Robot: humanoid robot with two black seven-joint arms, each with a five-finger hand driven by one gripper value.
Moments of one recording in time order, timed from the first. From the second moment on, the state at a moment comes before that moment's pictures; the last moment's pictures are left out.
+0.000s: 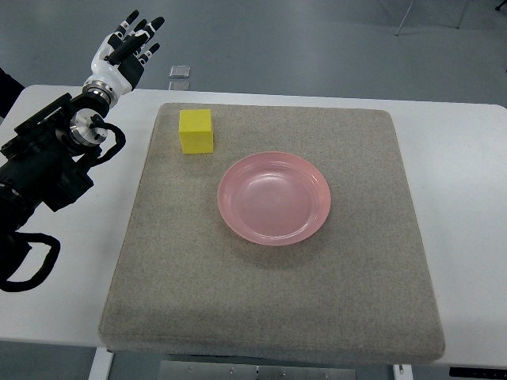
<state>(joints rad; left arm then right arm) -1.08 0.13 -0.64 -0.24 -0.12 -0.22 -0.25 0.00 0.00 -0.10 0.16 -0.06 0.03 0.00</state>
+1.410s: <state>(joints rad) -1.09 0.17 -0.60 -0.31 -0.11 -0.19 -0.24 0.00 0.00 -0.10 0.16 -0.06 0.03 0.00</state>
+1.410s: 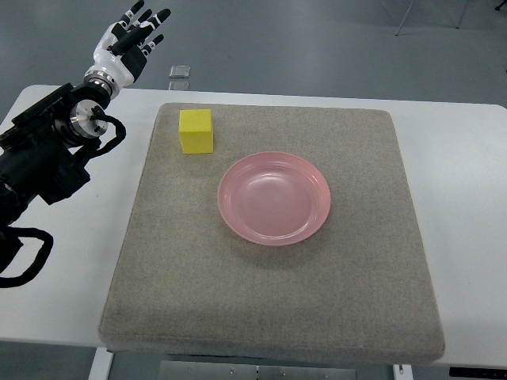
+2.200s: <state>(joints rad) -1.21 0.18 -0.20 -0.31 0.04 -0.20 -0.24 0.00 0.00 -0.10 0.16 -0.06 0.03 0.00</state>
